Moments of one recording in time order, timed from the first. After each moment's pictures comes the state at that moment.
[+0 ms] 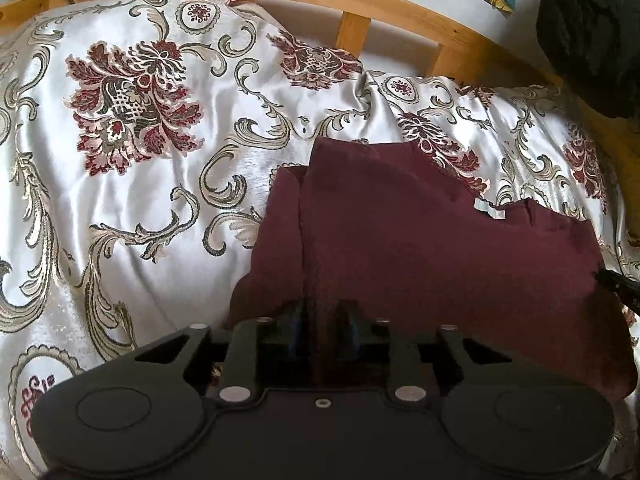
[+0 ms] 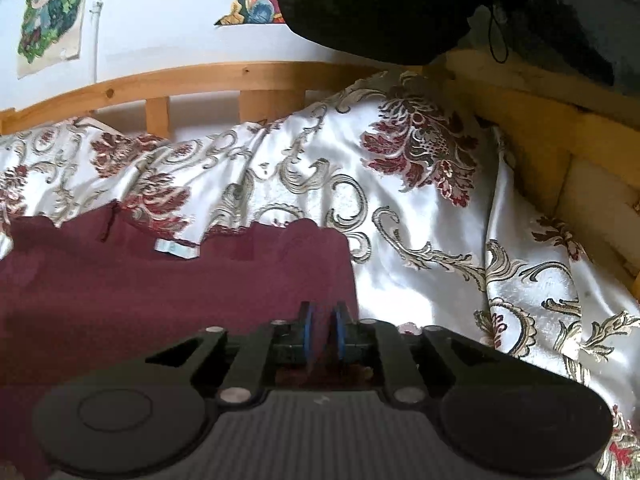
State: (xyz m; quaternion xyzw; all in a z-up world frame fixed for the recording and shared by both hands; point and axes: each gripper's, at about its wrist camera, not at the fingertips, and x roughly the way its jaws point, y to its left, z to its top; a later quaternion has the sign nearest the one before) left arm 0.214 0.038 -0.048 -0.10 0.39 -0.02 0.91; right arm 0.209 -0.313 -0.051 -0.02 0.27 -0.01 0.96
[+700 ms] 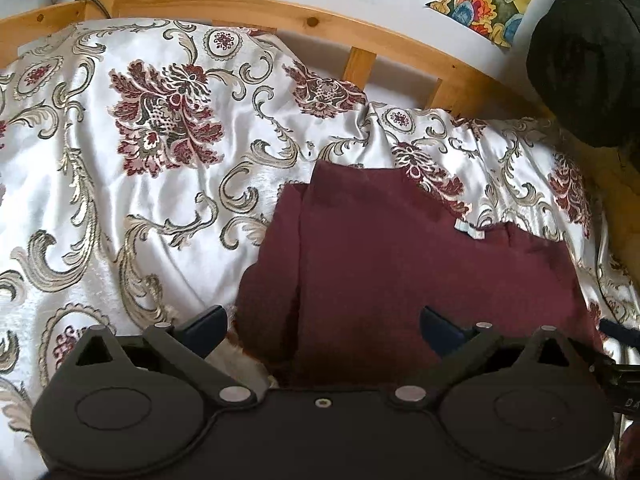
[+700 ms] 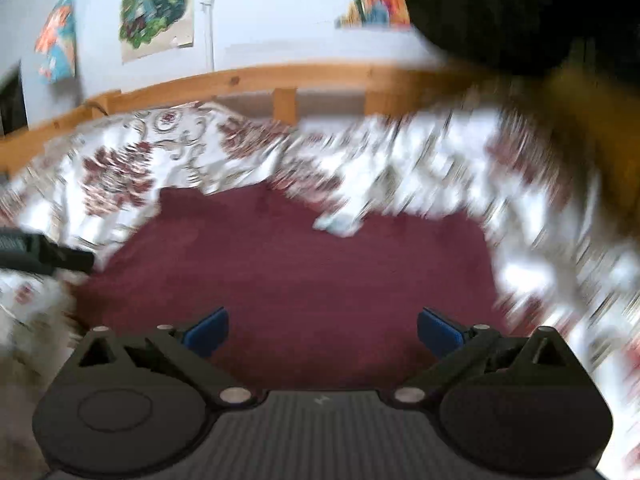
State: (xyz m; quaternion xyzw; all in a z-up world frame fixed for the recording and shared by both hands) left arm 0.166 0.034 -0.022 -0.12 0.36 0.00 0.93; right arm 0.146 -0.236 -0.033 0.01 0.31 0.13 0.94
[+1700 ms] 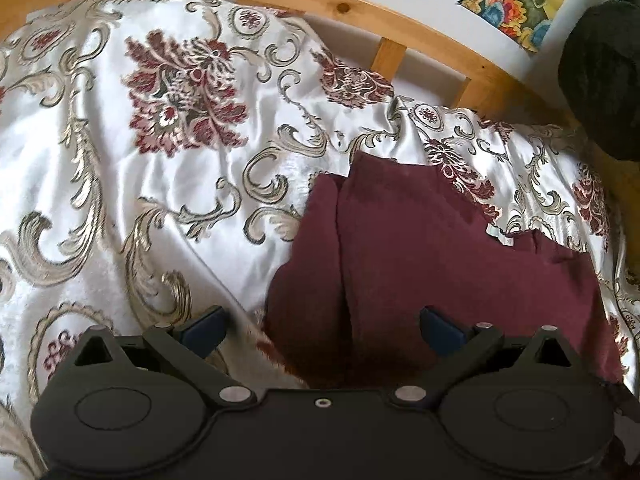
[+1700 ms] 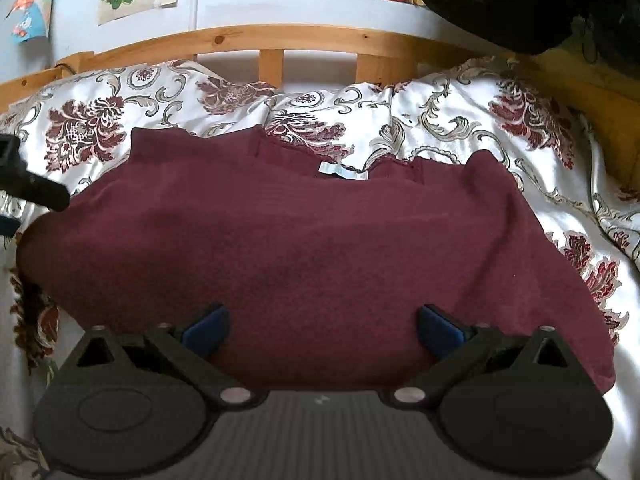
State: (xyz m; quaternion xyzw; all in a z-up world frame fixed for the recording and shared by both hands) left arm 0.192 0.061 -0.048 -0.15 0.36 0.00 0.92; right arm 0.150 -0.187 -0.099 -0.05 0.29 0.05 0.95
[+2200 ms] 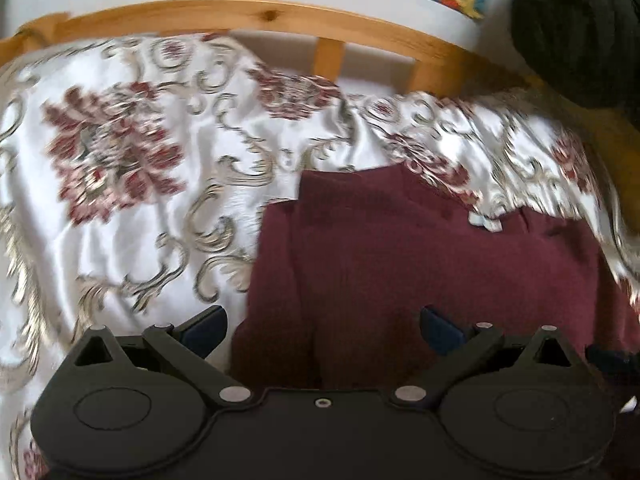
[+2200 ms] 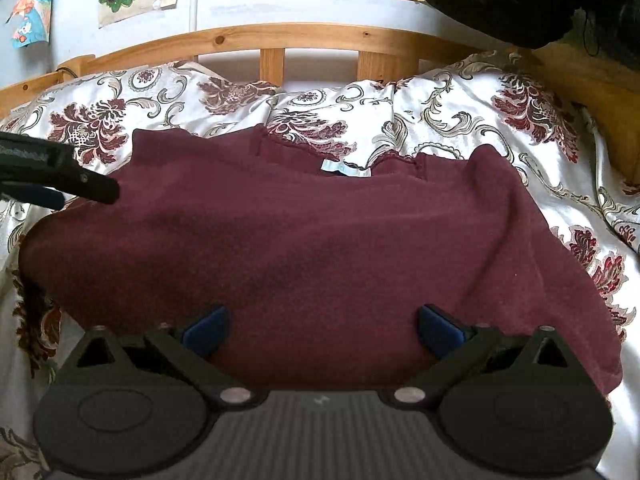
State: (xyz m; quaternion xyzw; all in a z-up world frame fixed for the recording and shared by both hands) left arm 0.230 0.038 -0.053 -0.05 0.35 -0.06 0.93; right arm 0.153 -0.191 -0.100 -0.04 0.30 0.06 0.95
